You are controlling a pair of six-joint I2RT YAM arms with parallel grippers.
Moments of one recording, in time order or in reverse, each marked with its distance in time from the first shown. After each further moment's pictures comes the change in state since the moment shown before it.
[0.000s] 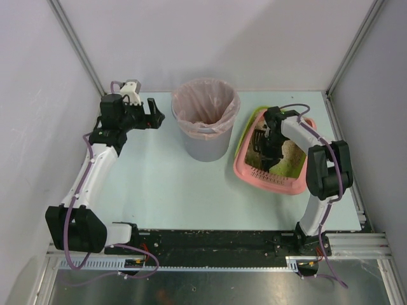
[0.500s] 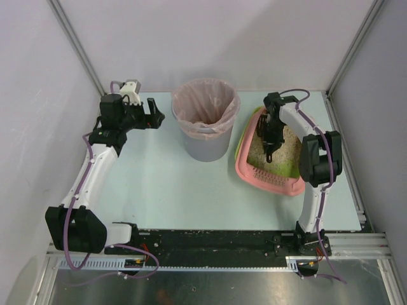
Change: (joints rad) left arm 0.000 -0.005 0.000 0.000 0.000 0.000; right arm -0.025 0.192 0.307 -0.058 0.142 -0.009
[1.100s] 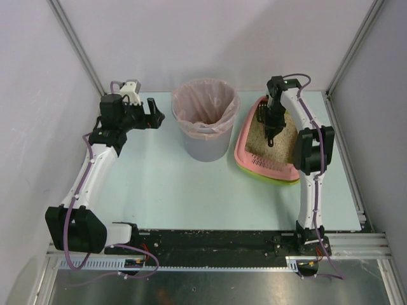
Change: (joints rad) left arm 0.000 0.000 0.000 0.000 0.000 -0.001; right arm -0.046 0.205 0.429 -0.227 -0.038 -0.108
